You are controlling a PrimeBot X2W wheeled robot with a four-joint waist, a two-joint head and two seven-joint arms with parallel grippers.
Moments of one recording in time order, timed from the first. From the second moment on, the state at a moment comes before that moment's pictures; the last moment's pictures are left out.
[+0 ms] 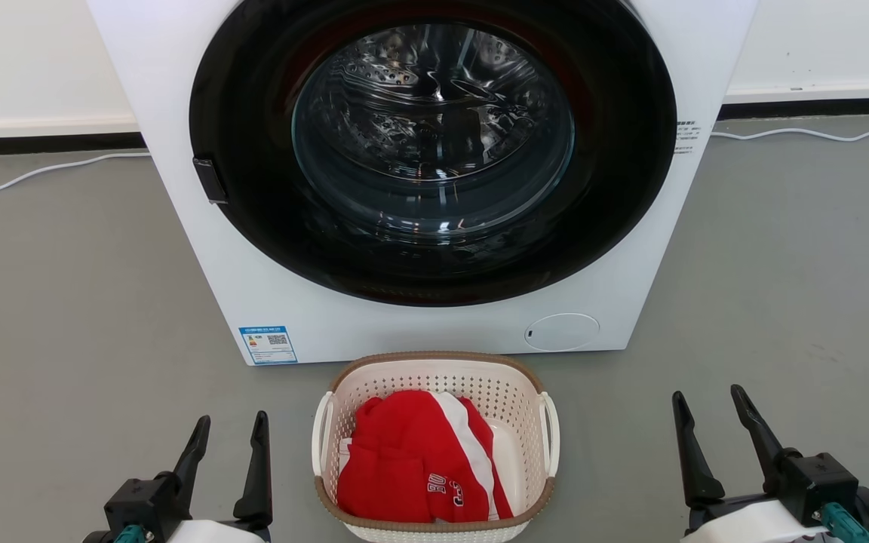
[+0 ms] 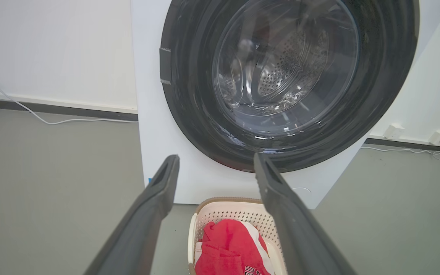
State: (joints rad) left arm 0.06 0.04 0.00 0.19 -0.22 -0.08 -0.25; right arm 0.02 -0.04 -0.06 0.23 0.02 0.12 -0.25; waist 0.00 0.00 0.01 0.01
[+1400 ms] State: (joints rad) left arm -0.17 0.04 -0.04 0.37 -0.17 -0.11 -0.26; right arm -0.18 -0.05 -0.06 0.45 0.12 0.12 -0.25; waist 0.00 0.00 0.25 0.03
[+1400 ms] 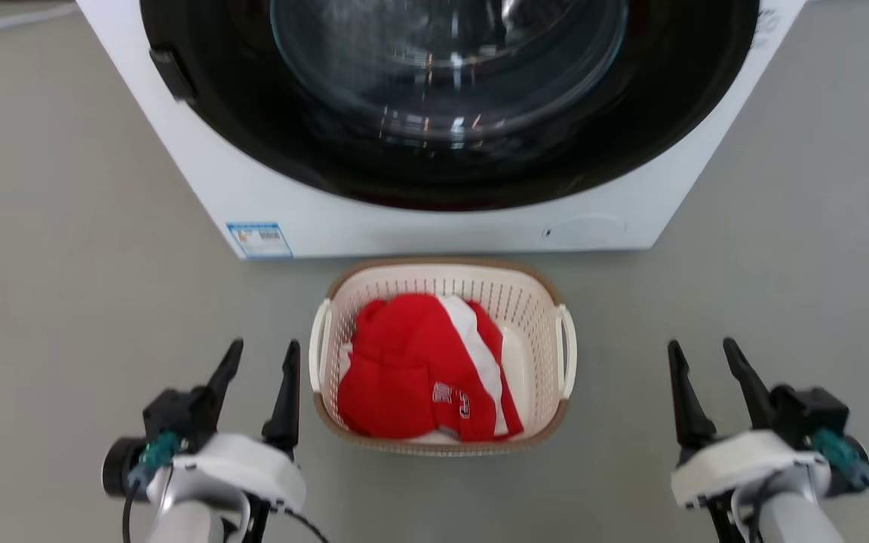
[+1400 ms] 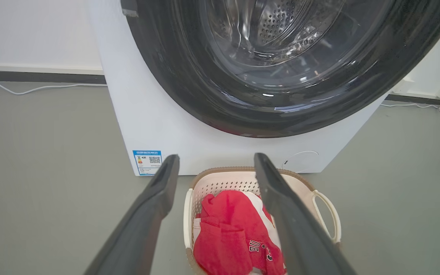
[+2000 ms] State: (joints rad) left arm -0.50 0.03 -0.08 0.70 -0.16 -0.12 -0.26; right arm -0.48 -0.05 -0.02 0.70 0.09 0.12 -0.25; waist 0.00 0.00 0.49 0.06
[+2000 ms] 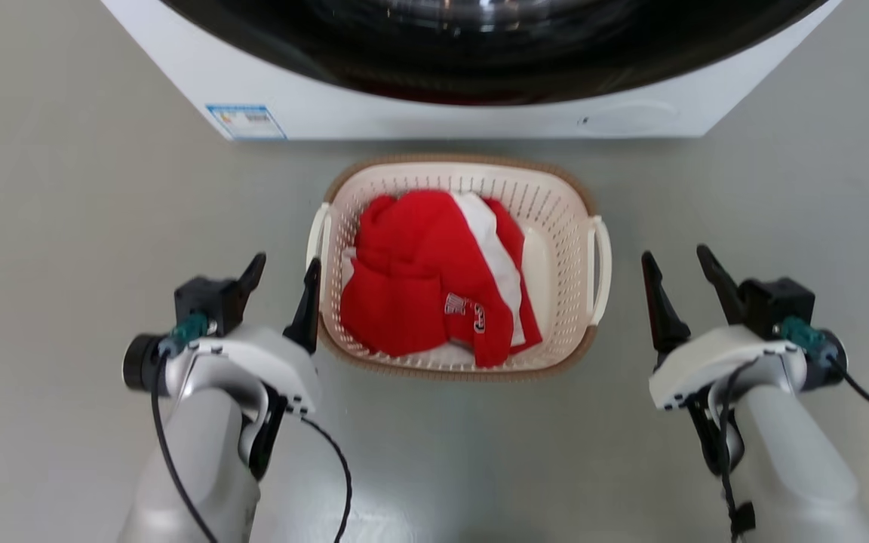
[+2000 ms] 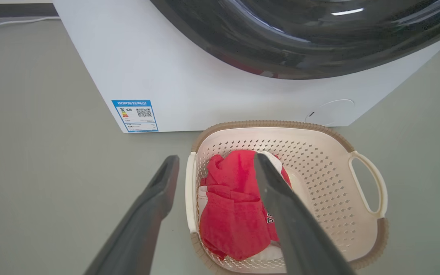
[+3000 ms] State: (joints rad) left arm -0.79 0.04 -0.14 0.94 -0.16 -0.12 -0.26; right arm -0.68 -0.06 0.00 0.82 0.04 0.12 -0.25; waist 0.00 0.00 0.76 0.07
